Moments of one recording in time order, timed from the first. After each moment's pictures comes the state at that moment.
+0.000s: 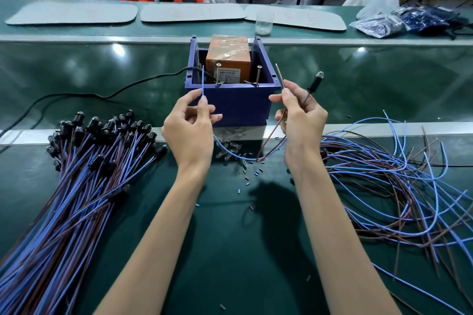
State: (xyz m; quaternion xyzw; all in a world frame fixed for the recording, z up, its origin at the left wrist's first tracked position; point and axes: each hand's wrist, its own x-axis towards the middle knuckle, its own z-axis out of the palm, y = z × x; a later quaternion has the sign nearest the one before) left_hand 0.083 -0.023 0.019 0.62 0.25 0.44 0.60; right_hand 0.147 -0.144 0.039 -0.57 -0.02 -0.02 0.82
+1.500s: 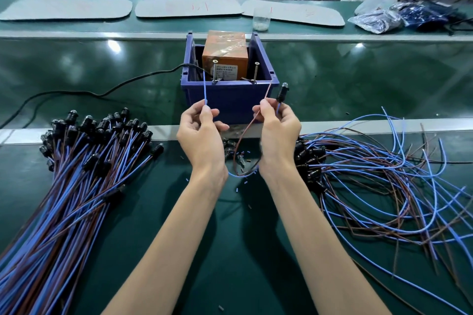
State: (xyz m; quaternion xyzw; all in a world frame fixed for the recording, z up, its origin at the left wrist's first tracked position) left_hand 0.092 -0.049 0.013 0.45 0.32 0.39 0.74; right_hand 0.129 -0.120 0.020 -0.59 0.04 0.00 0.81
